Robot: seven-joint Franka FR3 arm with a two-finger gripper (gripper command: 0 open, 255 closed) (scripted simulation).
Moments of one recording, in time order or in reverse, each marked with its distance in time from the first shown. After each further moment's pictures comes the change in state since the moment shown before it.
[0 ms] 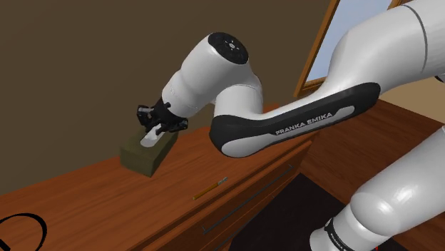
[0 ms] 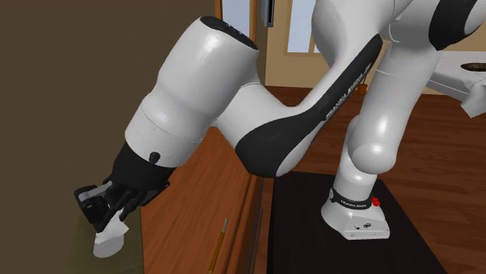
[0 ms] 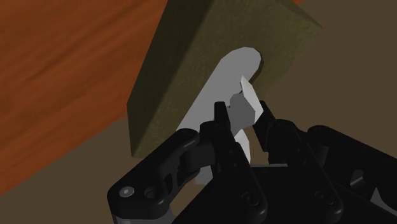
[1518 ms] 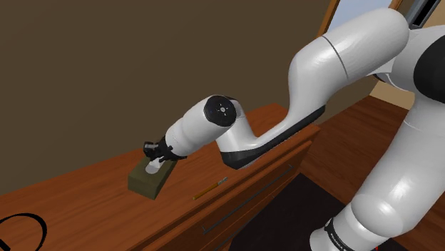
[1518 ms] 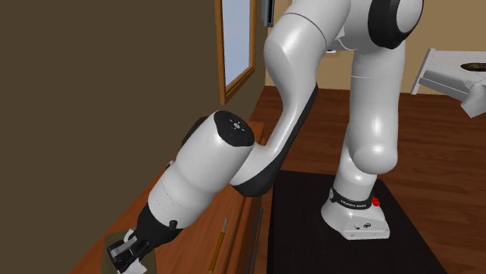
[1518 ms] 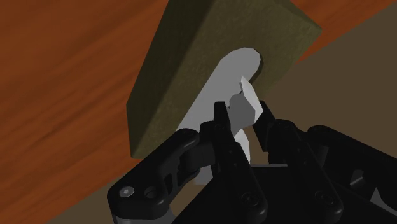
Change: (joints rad) arm 0.036 0.281 -0.063 -0.017 -0.785 0.084 0.635
